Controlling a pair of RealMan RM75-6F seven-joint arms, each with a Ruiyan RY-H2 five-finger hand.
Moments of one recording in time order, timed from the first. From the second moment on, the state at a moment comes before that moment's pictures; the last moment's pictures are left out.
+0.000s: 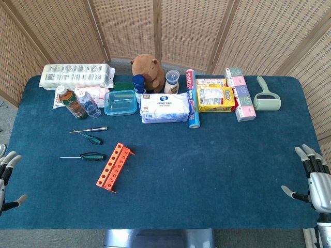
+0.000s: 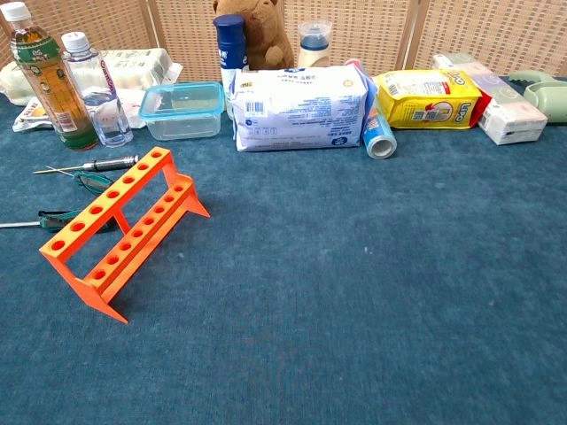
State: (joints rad) left arm 0.02 -0.98 0.02 -1.85 1.51 1.52 0.03; right arm 0.04 -1.04 0.08 -1.67 -1.49 1.50 0.14
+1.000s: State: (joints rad) left arm -0.25 -1.26 -0.15 -1.67 1.32 1.26 0.34; right arm 0.03 -1.03 0.10 -1.67 -1.47 1.52 0.20
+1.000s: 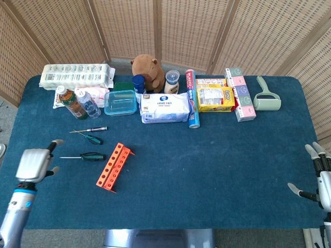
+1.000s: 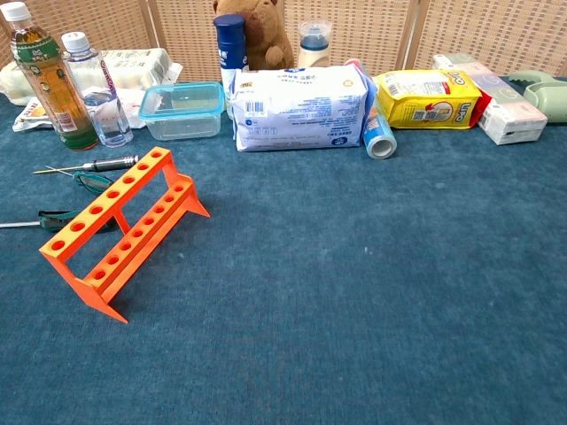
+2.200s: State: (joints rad) left arm -0.46 -1.53 -0.18 -1.54 0.98 1.07 0.56; right arm 0.03 -1.00 0.10 -1.67 -1.46 1.50 0.24
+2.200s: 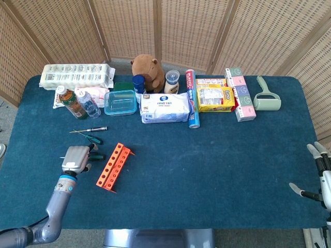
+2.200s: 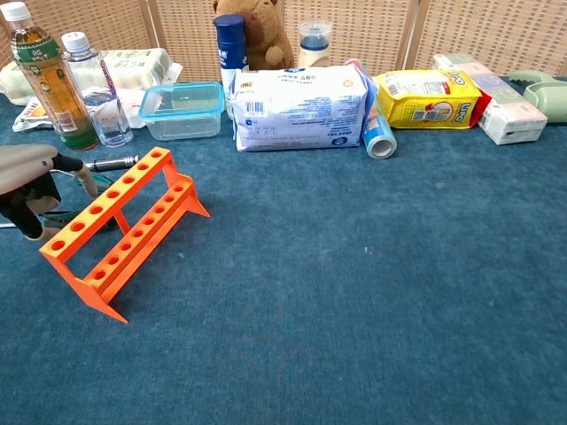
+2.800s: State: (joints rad) left arm -0.50 -1.59 -0.16 -1.53 0.90 1.09 0.62; right arm 0.03 -1.00 0.10 -1.67 -1.46 1.50 0.26
